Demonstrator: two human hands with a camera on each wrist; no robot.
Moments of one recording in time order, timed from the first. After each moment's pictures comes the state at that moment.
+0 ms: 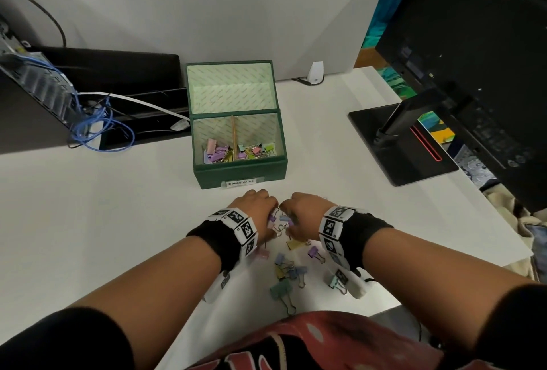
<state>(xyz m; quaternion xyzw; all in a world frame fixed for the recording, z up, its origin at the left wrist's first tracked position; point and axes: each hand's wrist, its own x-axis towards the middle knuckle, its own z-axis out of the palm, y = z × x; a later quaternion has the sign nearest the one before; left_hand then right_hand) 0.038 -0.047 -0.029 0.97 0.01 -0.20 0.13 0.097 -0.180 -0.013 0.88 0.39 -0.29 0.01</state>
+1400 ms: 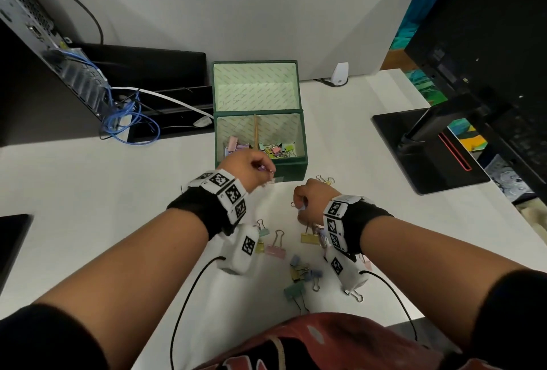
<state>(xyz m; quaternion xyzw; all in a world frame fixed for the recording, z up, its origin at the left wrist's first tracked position) 0.049 0.000 0.021 0.87 0.20 -0.01 0.45 0.121 -0.157 -0.024 0.90 0.32 -0.30 -0.07</state>
